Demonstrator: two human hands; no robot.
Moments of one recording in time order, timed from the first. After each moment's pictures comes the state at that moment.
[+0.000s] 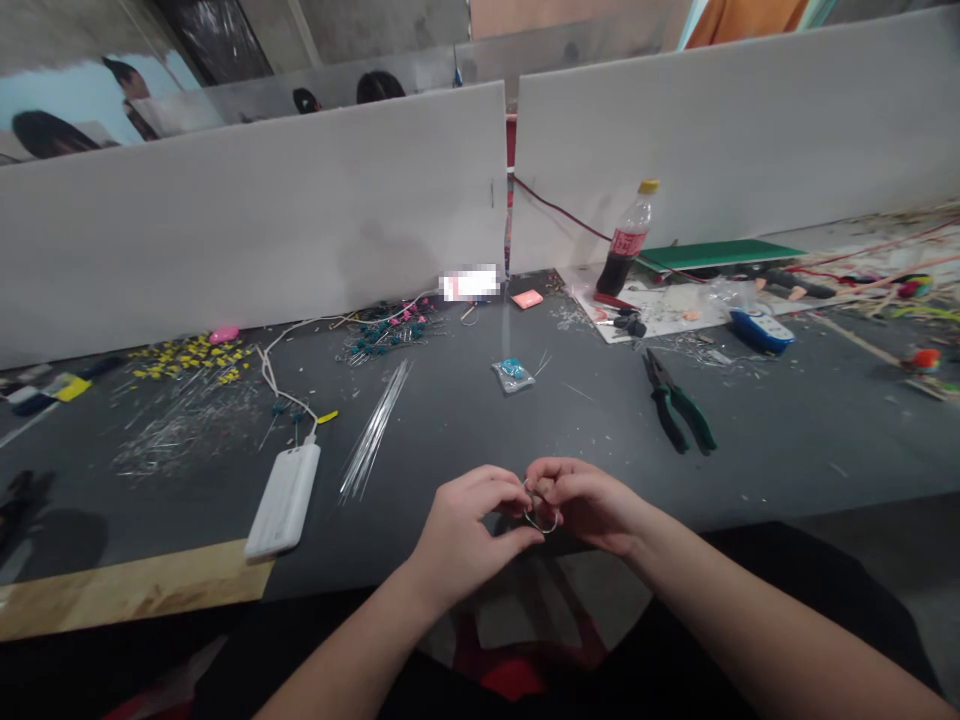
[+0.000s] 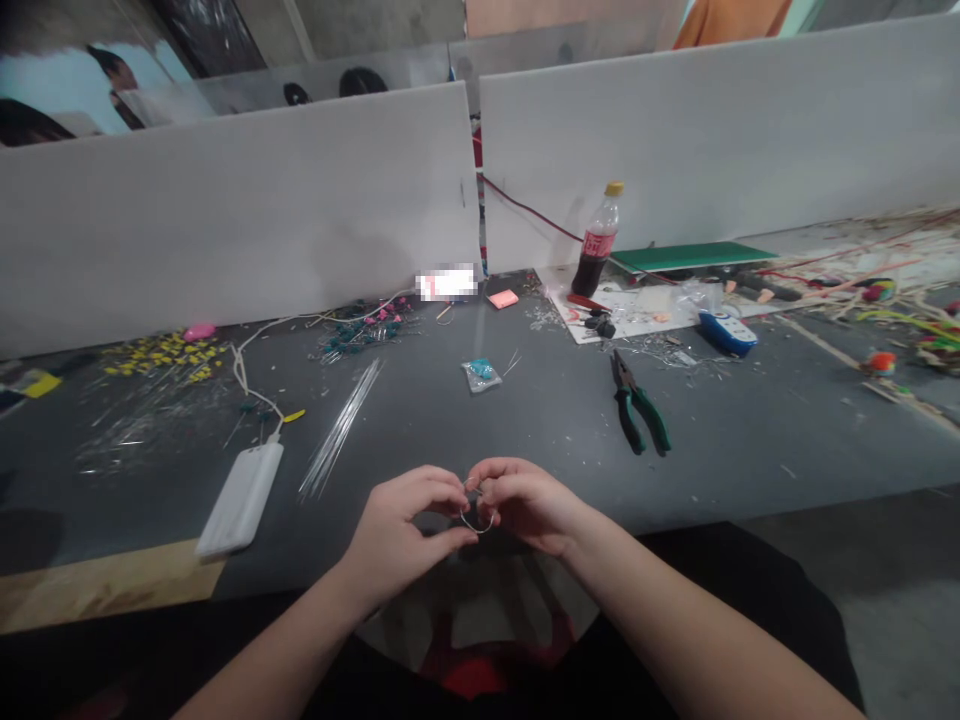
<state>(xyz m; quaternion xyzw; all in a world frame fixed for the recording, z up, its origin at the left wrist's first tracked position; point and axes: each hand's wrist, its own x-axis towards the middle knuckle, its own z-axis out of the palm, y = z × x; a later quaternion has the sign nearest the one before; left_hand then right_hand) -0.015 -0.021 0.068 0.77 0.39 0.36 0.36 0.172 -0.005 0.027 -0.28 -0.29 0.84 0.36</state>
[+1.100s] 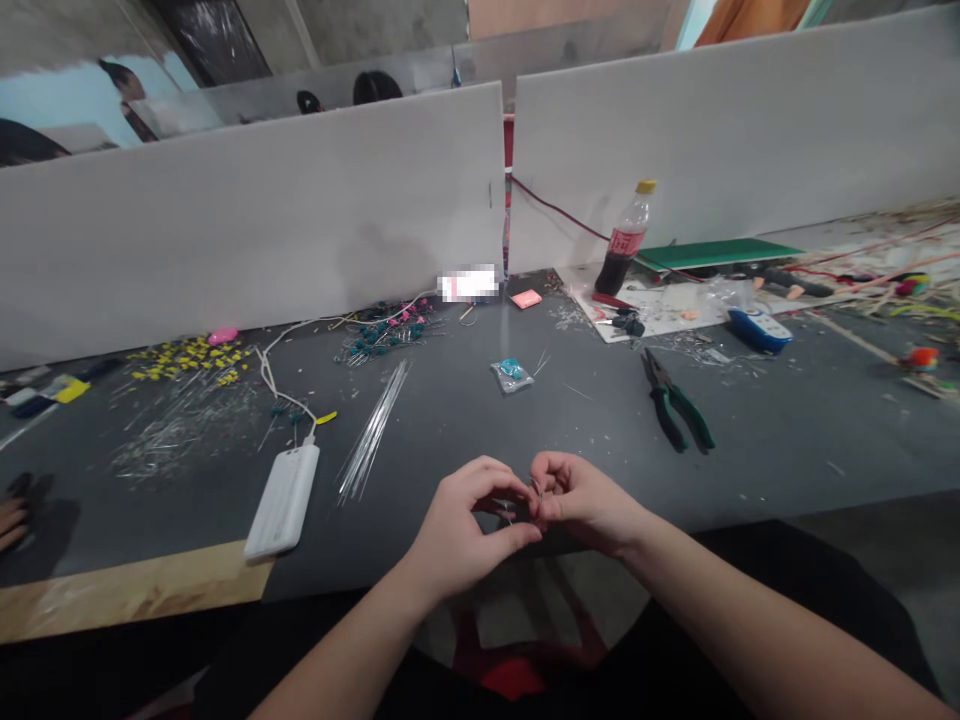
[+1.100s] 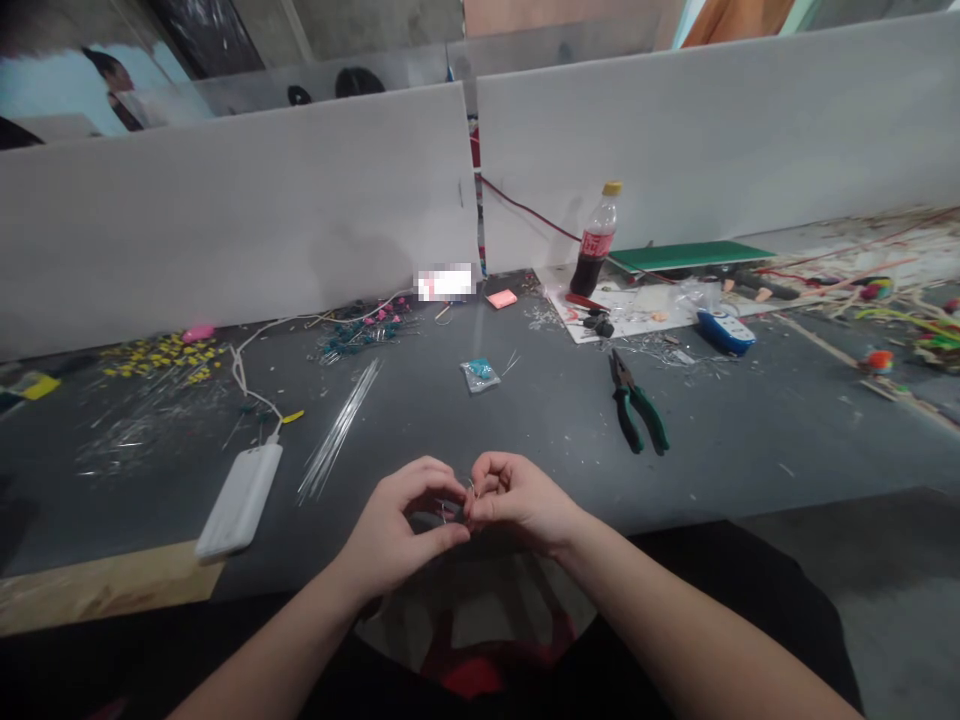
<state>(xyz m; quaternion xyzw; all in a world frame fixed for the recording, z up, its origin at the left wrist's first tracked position) -0.017 -0.016 0.073 0.70 0.38 0.34 0.49 0.167 -0.008 0.026 -0.25 -0.34 0.81 0.41</state>
